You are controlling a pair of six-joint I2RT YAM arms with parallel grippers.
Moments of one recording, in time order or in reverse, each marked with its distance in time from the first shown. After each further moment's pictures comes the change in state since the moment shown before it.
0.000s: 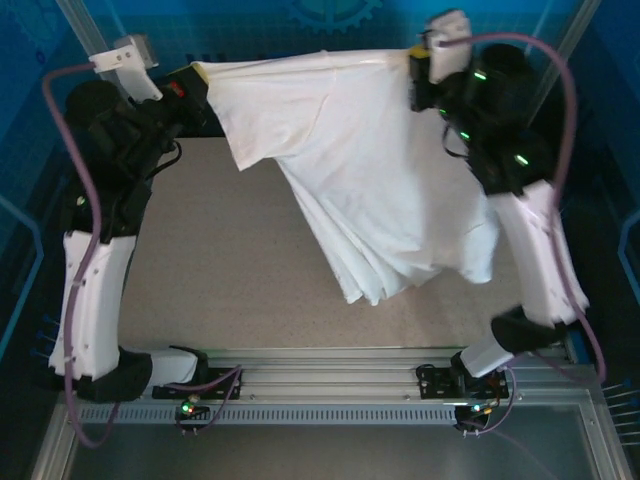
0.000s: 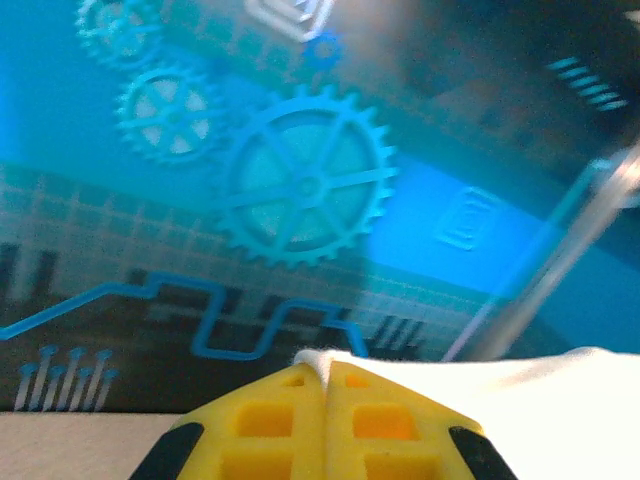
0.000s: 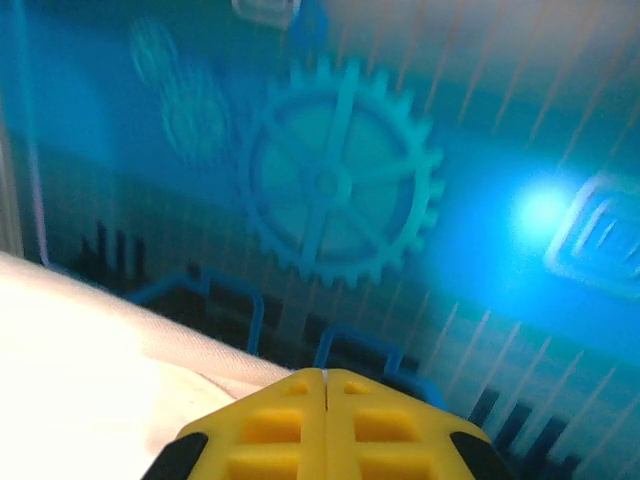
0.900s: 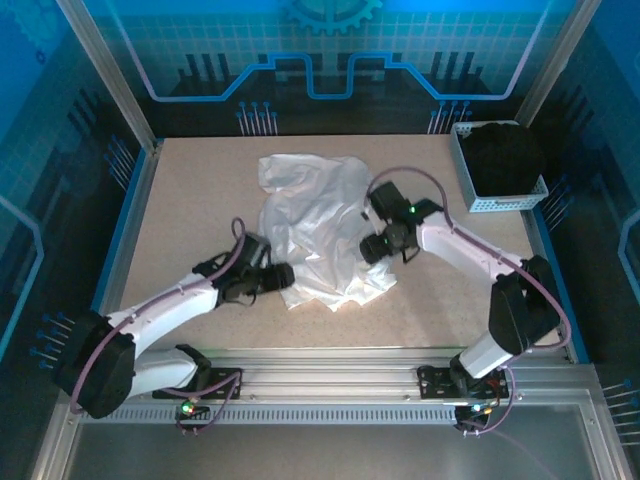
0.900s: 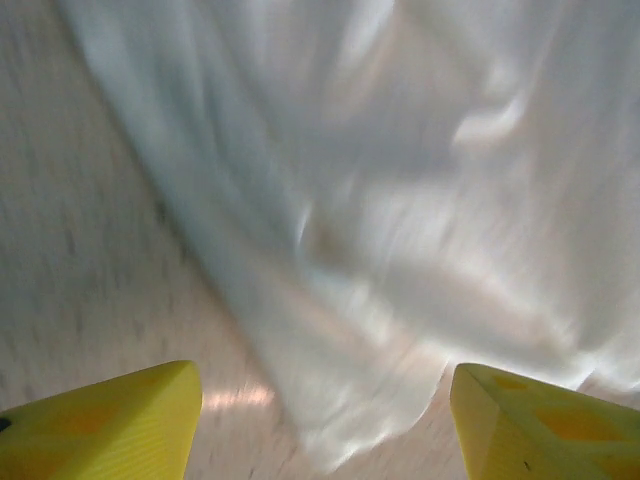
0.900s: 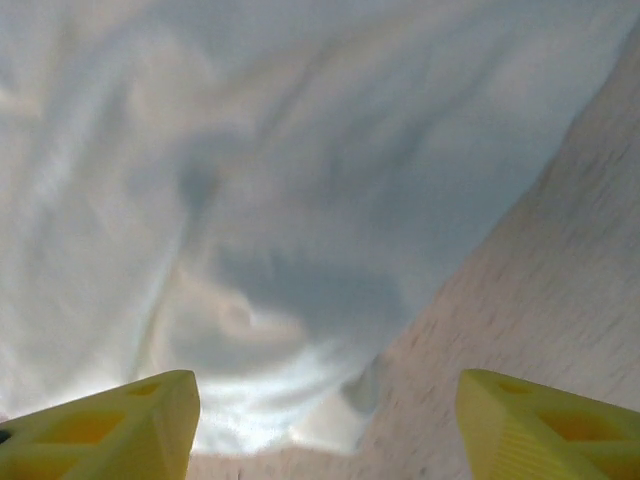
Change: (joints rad) left arm -0.402 -0.120 -1.332 0.131 -0.006 -0.299; right arm 0.131 -0.061 -1.102 -0.204 -0.051 0.326
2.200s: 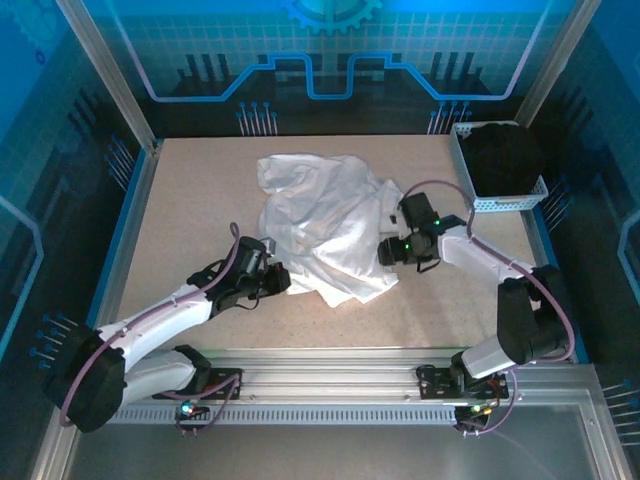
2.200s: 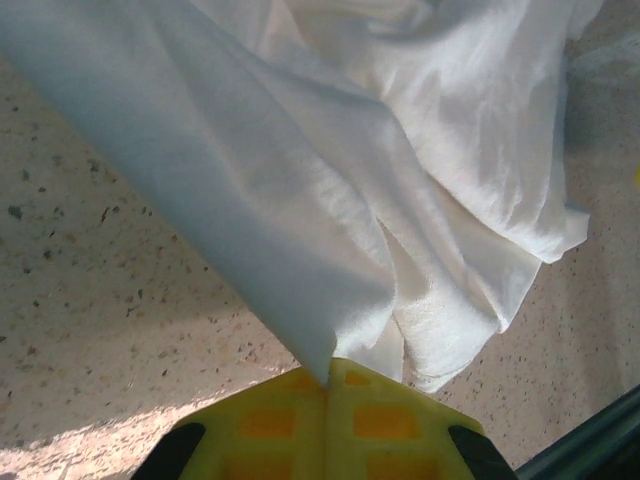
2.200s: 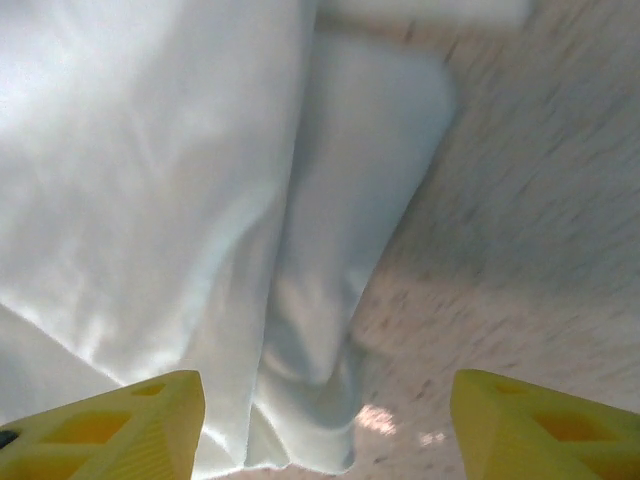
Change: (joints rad) left arm 0.015 -0.086 -0.043 0.144 0.119 -0.016; right arm -0.180 -0.047 -0.189 0.189 -0.149 0.137
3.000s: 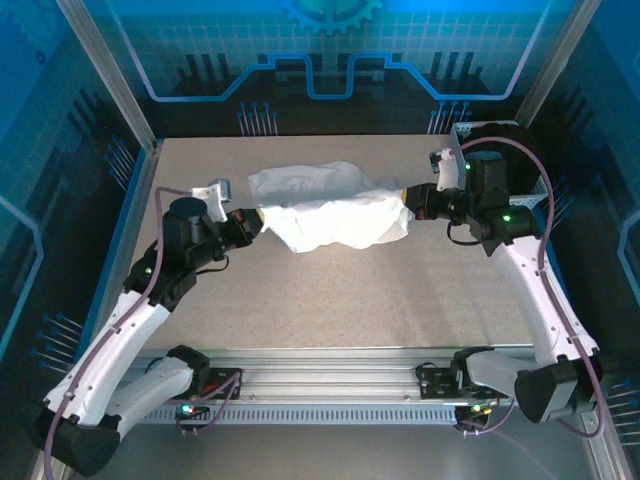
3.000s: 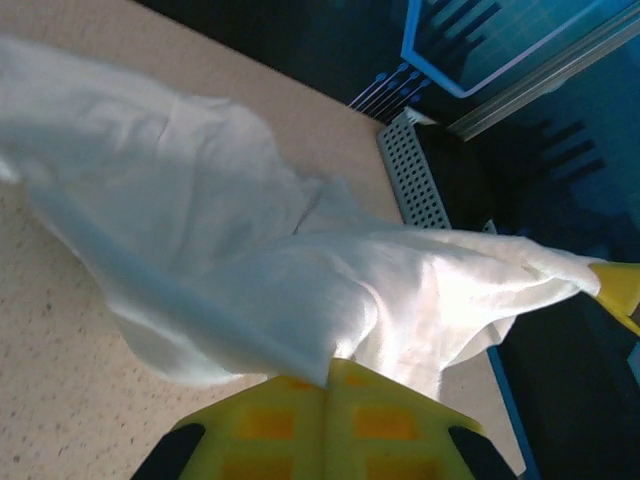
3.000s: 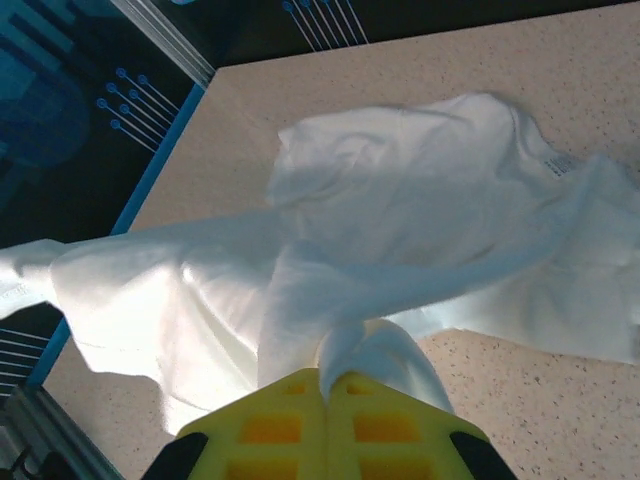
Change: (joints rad) left arm 0.188 -0.236 0.382 -0.170 0.013 0.076; right arm -0.192 -0.323 0.296 -0.026 -0.402 0.032
